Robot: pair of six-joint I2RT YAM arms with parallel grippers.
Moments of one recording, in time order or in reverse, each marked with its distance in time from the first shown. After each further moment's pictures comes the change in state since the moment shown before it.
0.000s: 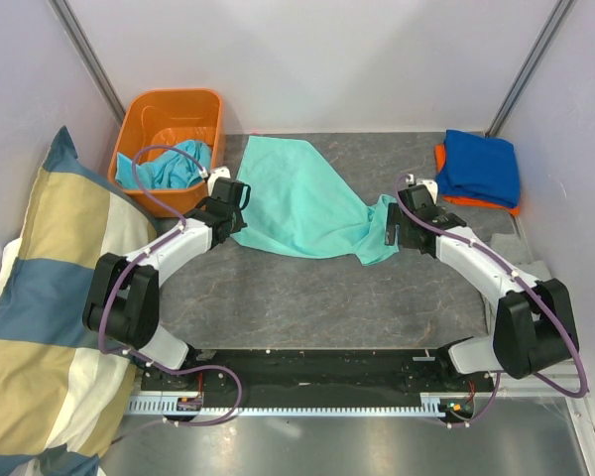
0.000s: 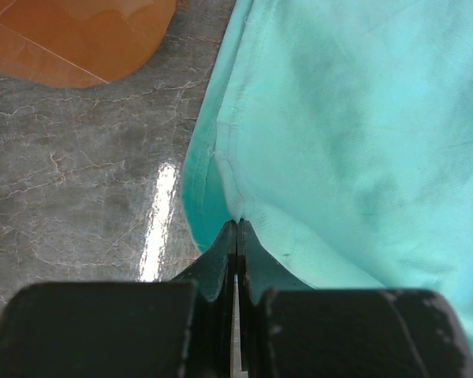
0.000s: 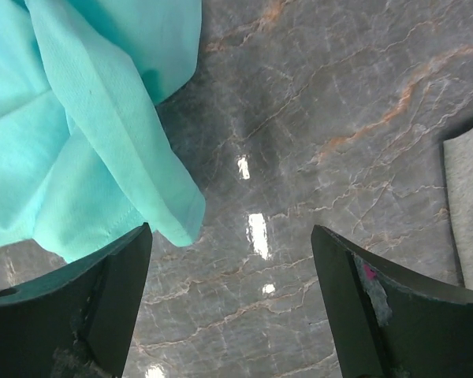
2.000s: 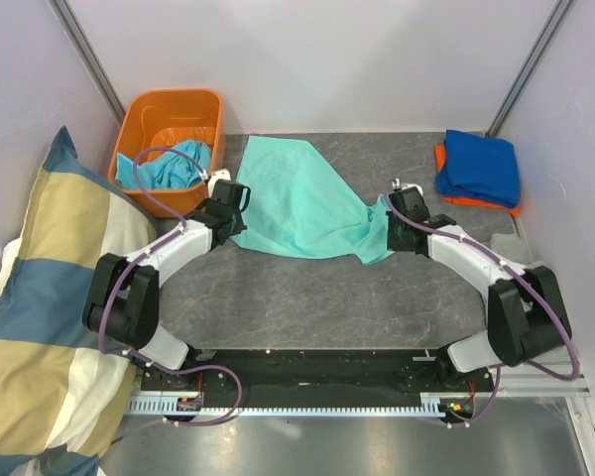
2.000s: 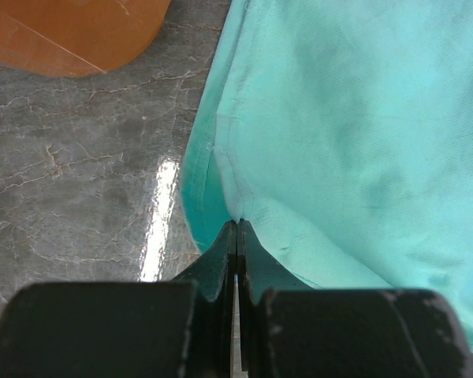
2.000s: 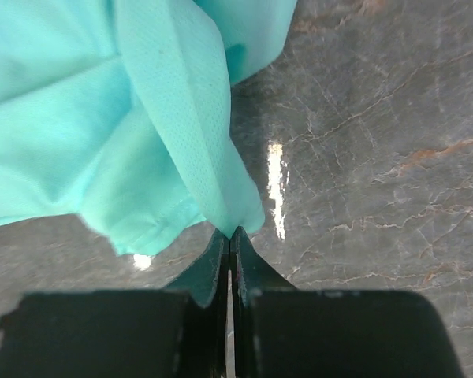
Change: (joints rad) left arm 0.000 0.001 -0.013 0.000 0.009 0.001; right arm 0.023 0.097 -0.023 0.079 -0.141 -0.031
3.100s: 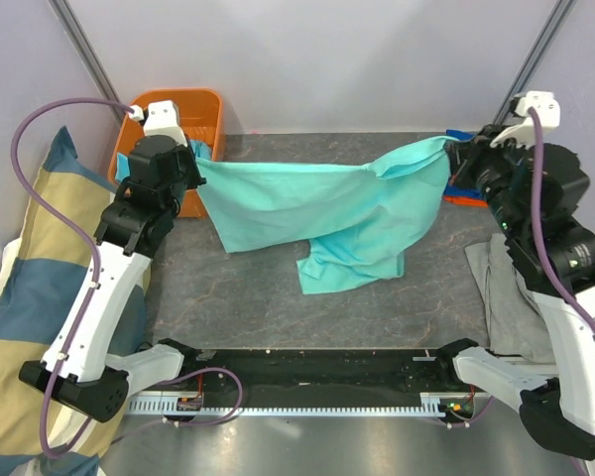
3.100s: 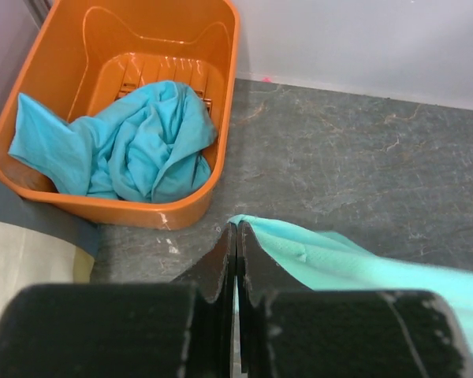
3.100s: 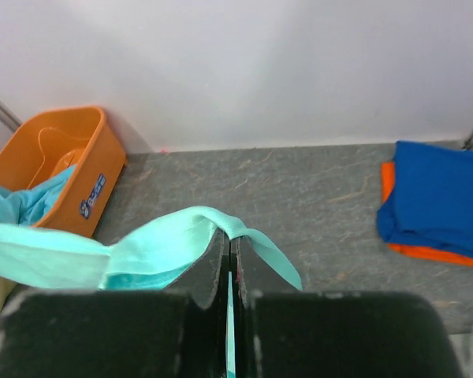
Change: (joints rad) left arm 0.000 -0.411 0.477 -0.339 -0.043 0.254; right arm 0.000 -0.467 0.727 -0.266 -0.031 -0.085
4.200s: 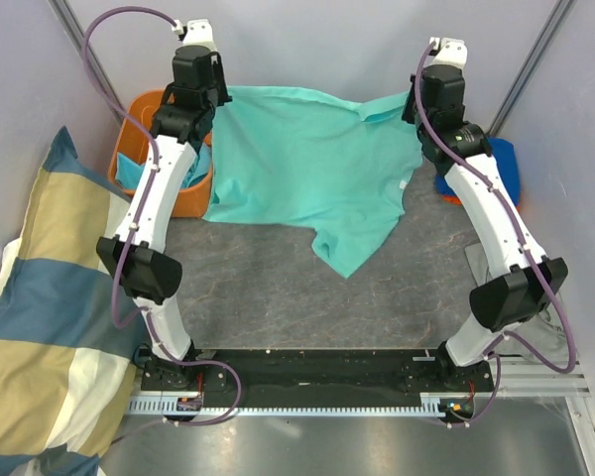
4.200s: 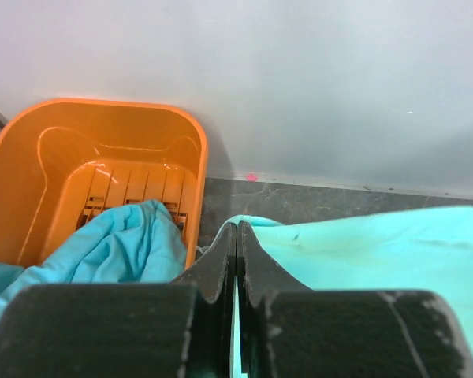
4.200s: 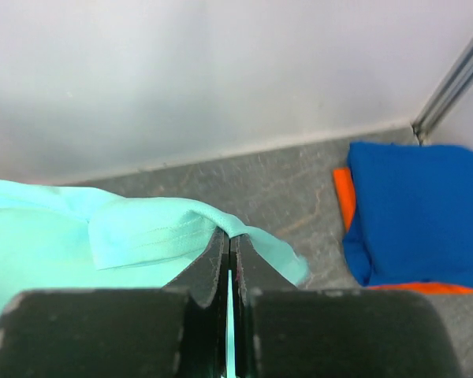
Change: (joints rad) left arm 0.086 0.763 0.742 0.085 0.086 0.100; right arm -0.066 0.666 0.224 0.250 0.224 -0.053
